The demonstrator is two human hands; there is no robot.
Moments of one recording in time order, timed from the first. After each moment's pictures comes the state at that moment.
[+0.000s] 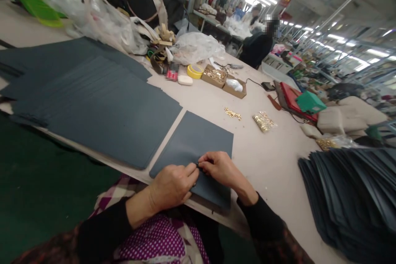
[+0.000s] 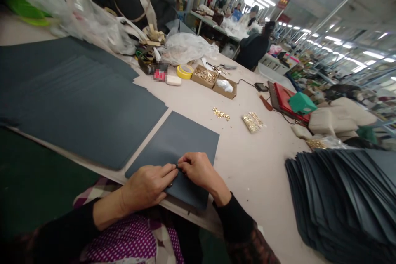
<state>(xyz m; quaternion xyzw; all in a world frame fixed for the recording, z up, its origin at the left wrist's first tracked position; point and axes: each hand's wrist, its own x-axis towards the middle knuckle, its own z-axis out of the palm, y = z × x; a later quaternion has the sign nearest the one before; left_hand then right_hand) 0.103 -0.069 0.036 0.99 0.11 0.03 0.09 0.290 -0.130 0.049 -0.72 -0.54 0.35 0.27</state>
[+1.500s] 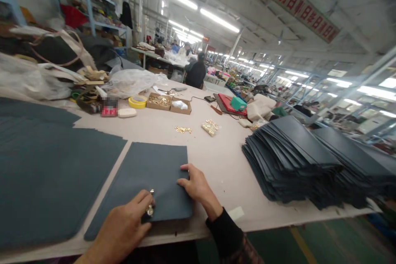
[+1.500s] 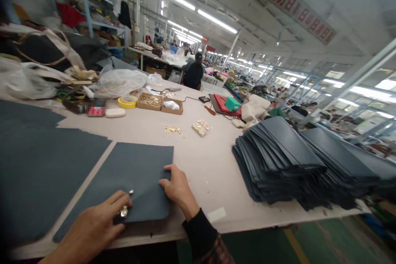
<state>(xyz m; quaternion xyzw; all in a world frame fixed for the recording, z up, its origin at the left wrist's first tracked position) 0.112 -0.073 0.040 0.96 0.19 0.03 0.21 0.317 -0.183 0.042 -0.87 -0.36 0.15 0.31</state>
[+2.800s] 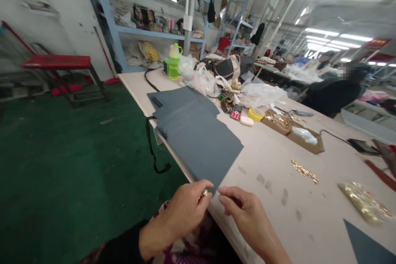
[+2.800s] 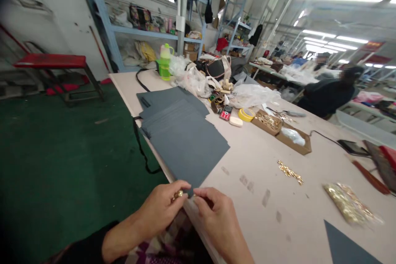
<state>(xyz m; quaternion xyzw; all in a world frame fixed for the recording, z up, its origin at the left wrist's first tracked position) -0.009 -0.056 0.058 0.76 0.46 0.23 0.39 0.171 -0.088 0.076 -0.64 -0.59 0.37 0.34</state>
